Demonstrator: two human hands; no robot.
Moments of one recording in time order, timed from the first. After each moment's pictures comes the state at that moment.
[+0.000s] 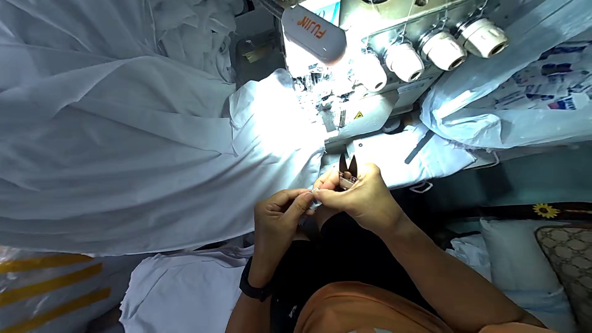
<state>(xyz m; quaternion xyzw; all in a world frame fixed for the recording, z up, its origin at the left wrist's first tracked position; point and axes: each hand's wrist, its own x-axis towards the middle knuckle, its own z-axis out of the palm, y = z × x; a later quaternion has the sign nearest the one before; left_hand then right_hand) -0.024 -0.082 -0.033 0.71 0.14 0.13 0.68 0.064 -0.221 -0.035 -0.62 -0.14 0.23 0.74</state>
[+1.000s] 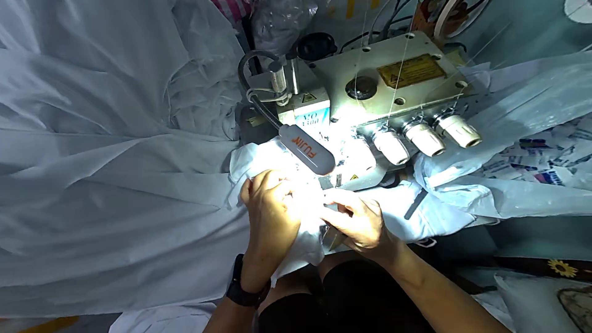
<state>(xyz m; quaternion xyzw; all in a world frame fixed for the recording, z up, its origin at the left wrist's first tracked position) 0.074 -0.052 -0.013 0.93 0.08 0.20 0.30 0.133 -0.219 -0.082 -0.70 -0.49 -0.28 0.44</state>
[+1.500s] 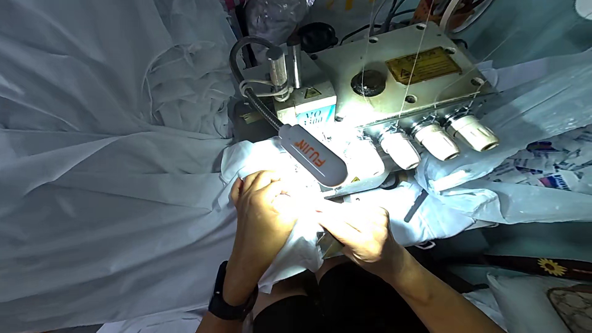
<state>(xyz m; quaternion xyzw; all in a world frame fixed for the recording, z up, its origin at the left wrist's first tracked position) 0.075 -0.039 -0.011 0.93 0.08 0.16 0.33 0.123 -0.223 -0.064 -0.75 -0.48 -0.28 0.36</state>
